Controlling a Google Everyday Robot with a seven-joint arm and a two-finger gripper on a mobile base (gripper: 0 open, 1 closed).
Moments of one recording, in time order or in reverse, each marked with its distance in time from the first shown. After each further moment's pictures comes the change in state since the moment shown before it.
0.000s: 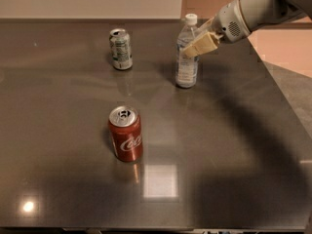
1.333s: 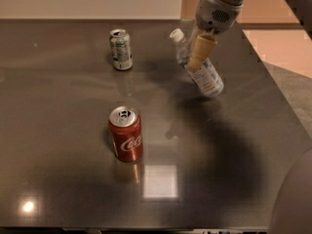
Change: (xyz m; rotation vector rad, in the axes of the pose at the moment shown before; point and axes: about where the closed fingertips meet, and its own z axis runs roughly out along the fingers) arm 0.007 0.054 -0.017 -0.088 0.579 -0.222
